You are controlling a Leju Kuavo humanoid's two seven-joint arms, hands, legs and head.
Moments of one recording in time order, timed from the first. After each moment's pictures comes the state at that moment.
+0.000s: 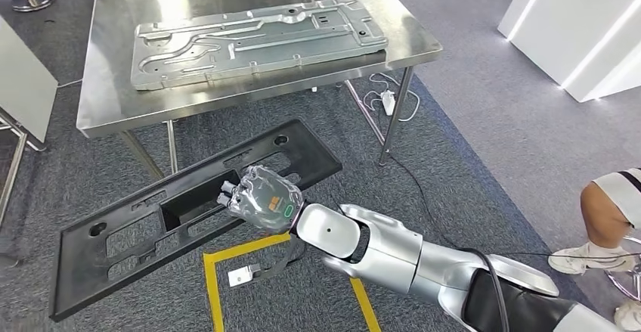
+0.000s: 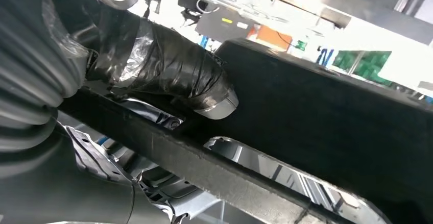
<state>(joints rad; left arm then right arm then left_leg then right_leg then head) -0.07 -0.03 1.09 -0.19 -1.15 -0.03 -0.19 -0.71 -0.16 0.91 -1.29 1.25 -0.03 -0.04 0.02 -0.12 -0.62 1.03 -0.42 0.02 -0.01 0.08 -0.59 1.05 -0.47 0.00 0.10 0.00</state>
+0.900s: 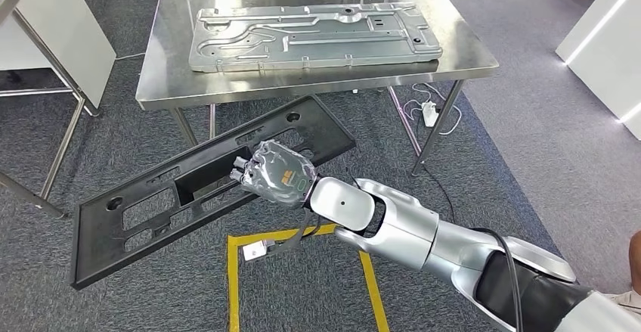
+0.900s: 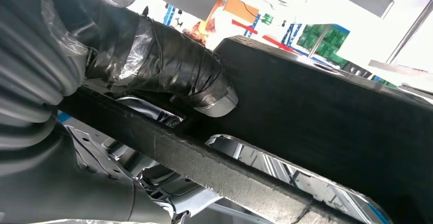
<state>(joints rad) -0.07 -0.03 1.11 -0.19 -1.17 -0.03 -0.20 -0.77 -0.23 0.88 -1.34 1.23 0.00 -0.10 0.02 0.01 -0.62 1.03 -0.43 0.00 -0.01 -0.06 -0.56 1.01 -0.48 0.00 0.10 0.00</state>
